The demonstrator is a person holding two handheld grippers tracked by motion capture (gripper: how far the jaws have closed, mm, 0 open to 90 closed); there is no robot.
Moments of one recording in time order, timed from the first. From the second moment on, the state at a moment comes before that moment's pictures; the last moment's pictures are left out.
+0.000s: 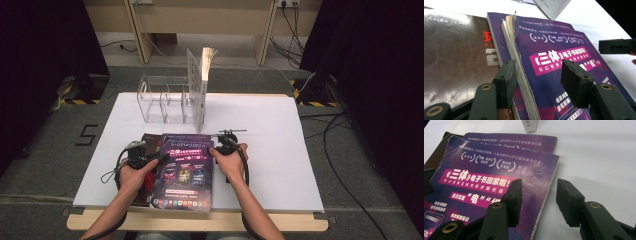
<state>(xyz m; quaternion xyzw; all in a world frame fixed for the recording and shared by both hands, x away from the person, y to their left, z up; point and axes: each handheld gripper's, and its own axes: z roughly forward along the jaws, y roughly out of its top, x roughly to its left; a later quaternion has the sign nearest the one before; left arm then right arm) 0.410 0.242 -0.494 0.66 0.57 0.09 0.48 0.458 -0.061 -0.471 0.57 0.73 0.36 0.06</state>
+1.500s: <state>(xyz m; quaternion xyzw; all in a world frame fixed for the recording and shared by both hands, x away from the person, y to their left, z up) 0.408 0.236 -0.487 0.70 0.55 0.11 0.44 0.502 -0.058 -0.475 0.58 0.72 0.37 0.03</state>
